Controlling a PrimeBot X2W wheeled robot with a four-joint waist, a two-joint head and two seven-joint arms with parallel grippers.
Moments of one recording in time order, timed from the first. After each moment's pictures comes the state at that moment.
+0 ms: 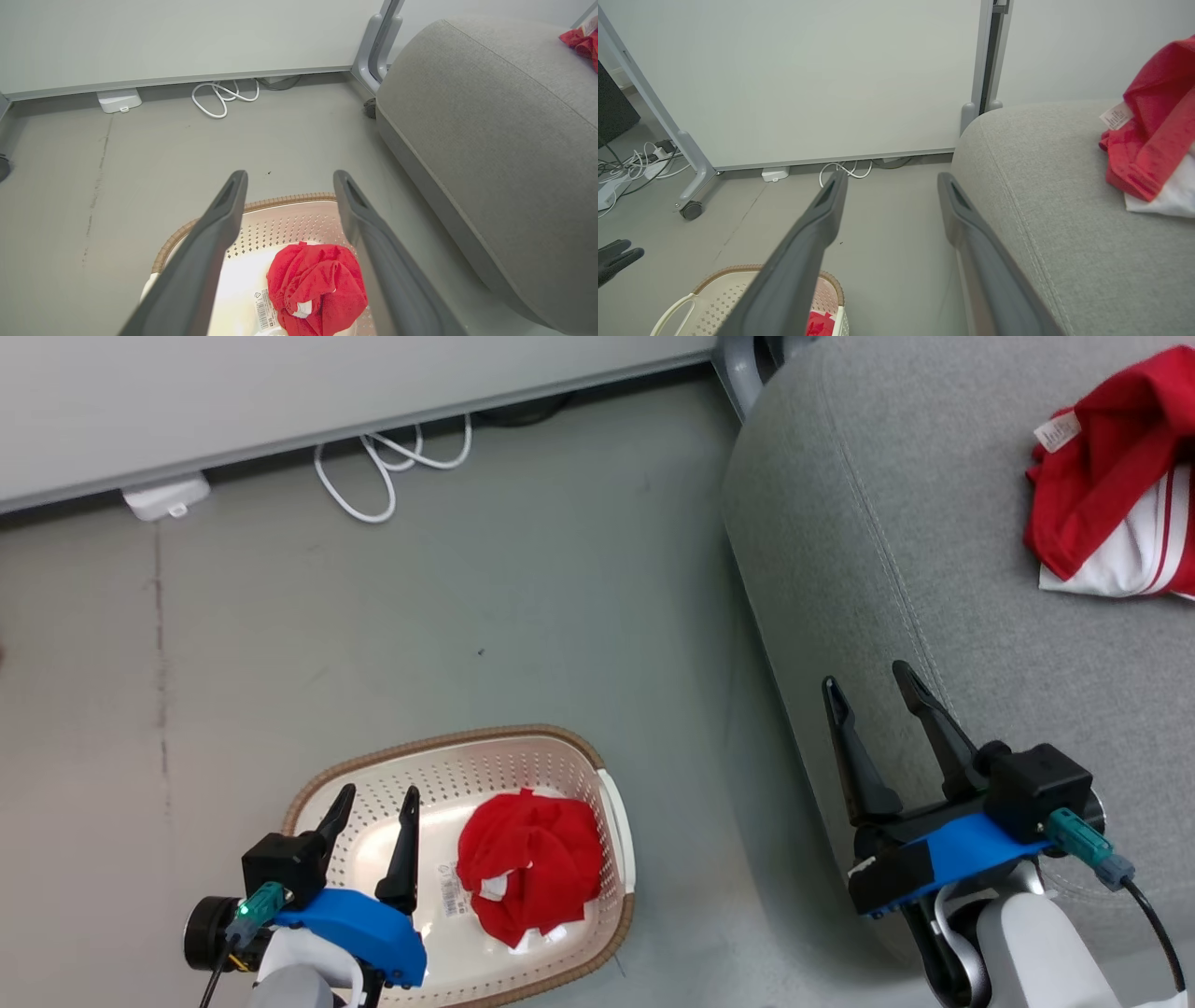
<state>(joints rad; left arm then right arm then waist) -0.24 0.14 -0.23 0.63 -0.30 -0.13 -0.26 -0.22 -0.05 0.10 0.18 0.16 0.13 -0.15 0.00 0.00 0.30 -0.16</state>
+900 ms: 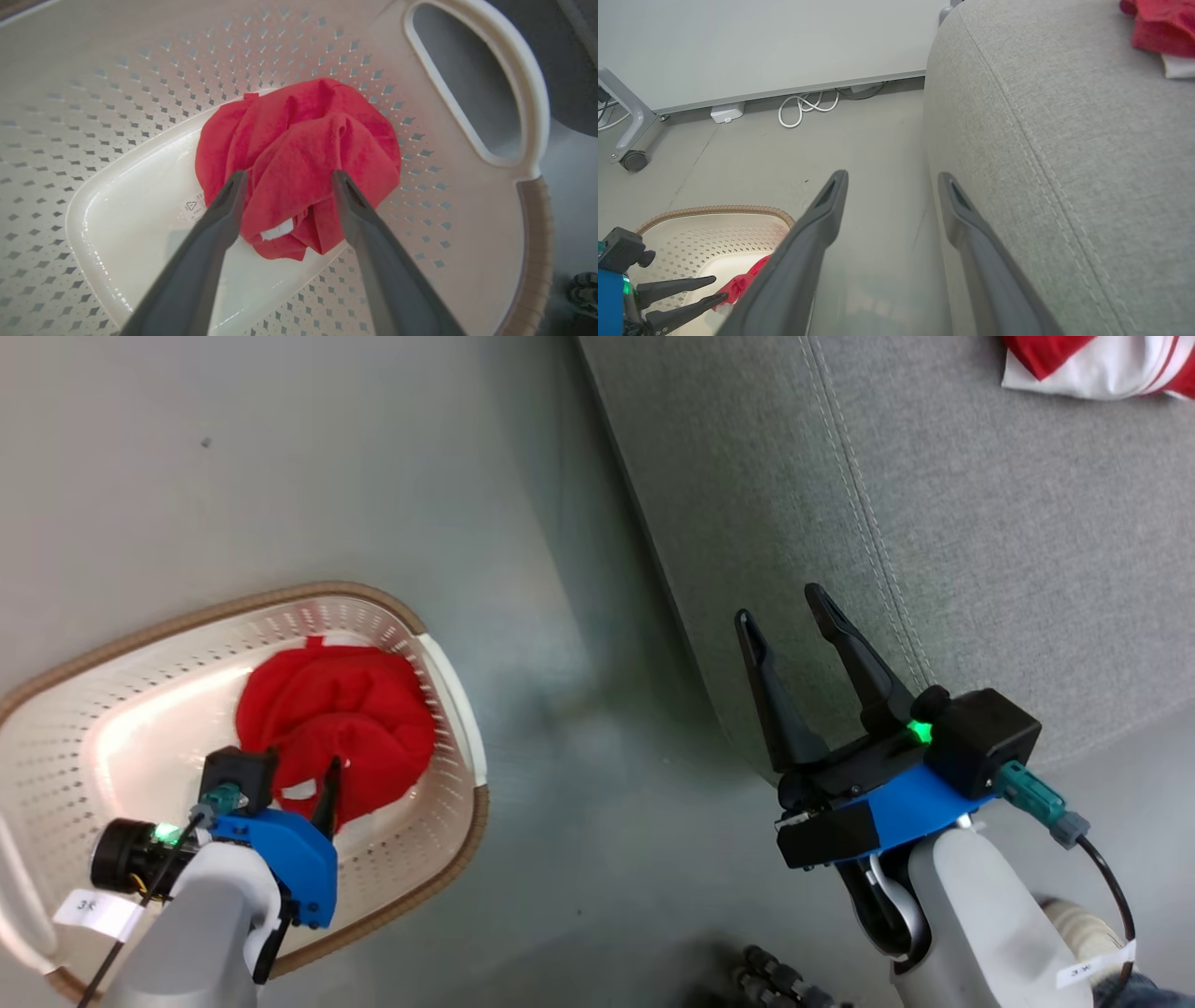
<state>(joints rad) -0.57 0.28 -0.51 1.06 -0.38 -0.13 -0.21 -0.38 -0.05 0.27 0.22 0.25 0.13 -0.26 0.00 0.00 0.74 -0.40</state>
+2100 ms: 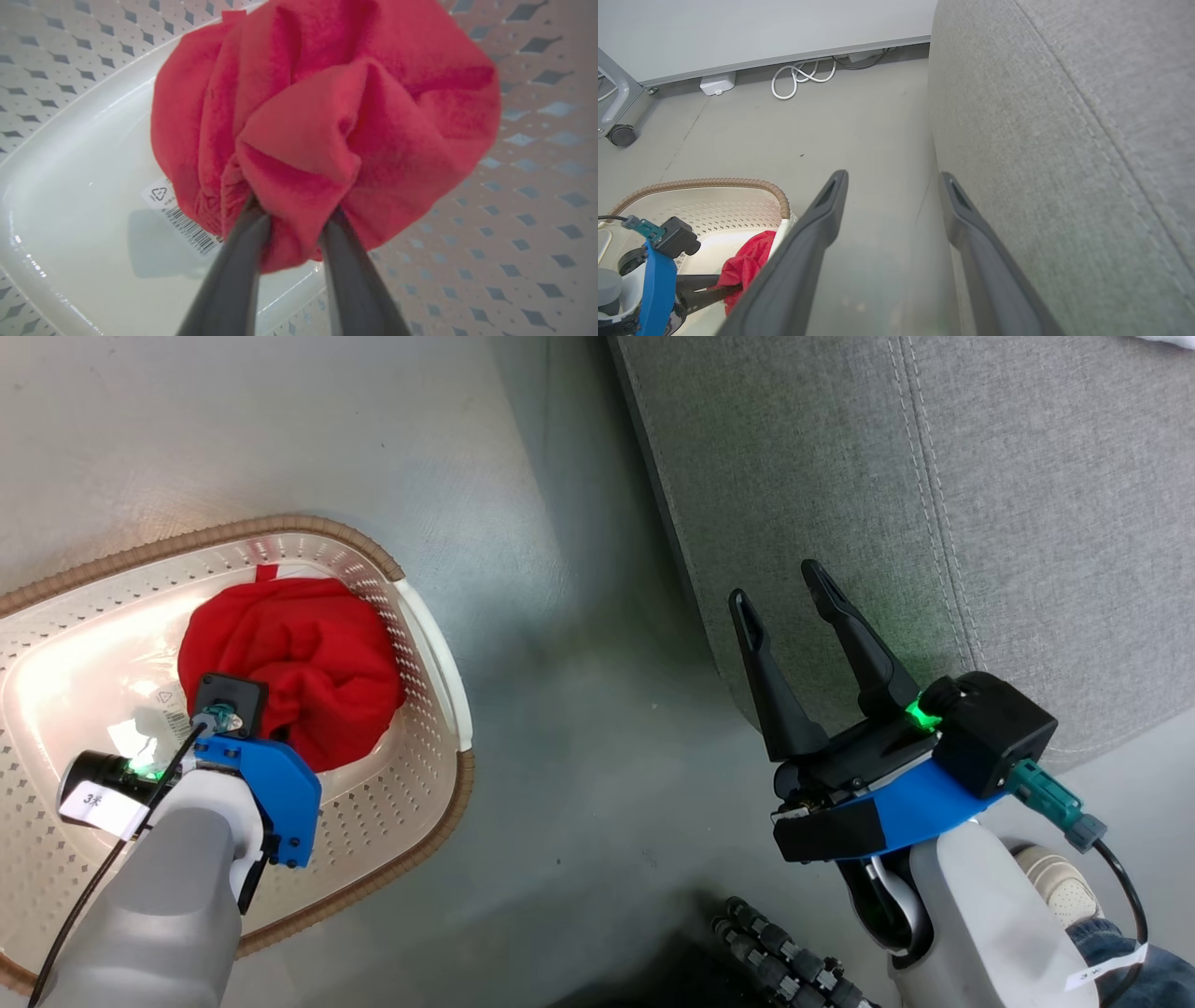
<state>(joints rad) -0.76 0.27 -0.58 1.24 -0.36 -0.10 -0.12 -0.38 -0.05 0.28 0.15 0.26 0.13 -0.26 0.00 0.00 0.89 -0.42</state>
